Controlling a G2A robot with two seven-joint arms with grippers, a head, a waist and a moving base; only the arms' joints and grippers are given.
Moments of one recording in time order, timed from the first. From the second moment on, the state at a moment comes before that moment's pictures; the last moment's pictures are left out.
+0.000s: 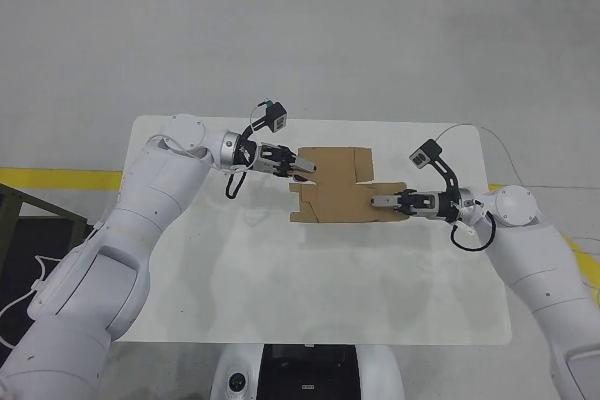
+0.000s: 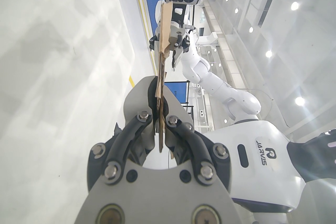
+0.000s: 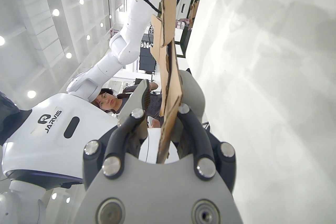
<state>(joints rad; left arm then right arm) 0.48 -1.24 -0.80 -0.72 -0.60 -0.36 -1.46 -0.84 -1.02 0.97 -1.10 0.70 -0.45 1.37</state>
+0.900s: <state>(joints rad) 0.49 -1.24 -0.83 -0.71 -0.69 -0.36 -1.46 -0.81 -1.03 0.93 -1.00 0.72 -0.45 1.37</state>
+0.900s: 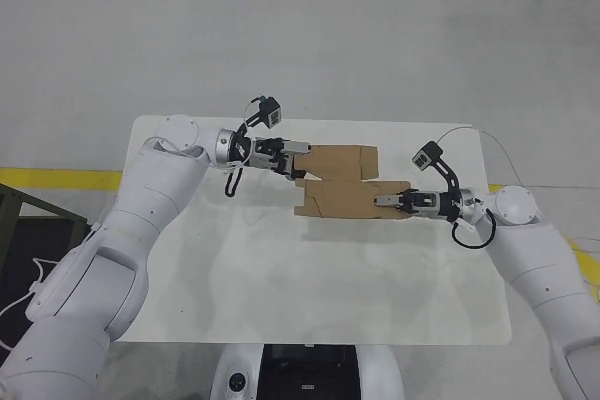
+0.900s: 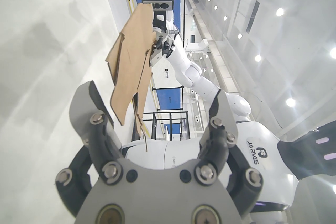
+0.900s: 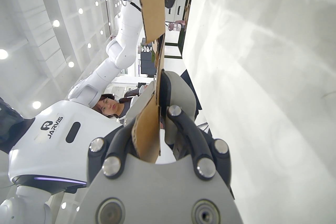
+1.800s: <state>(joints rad) 0.51 -1.24 -0.87 -0.80 -0.72 -0.35 -1.47 -0.80 -1.04 0.90 -0.98 0.71 -0.46 1.36</state>
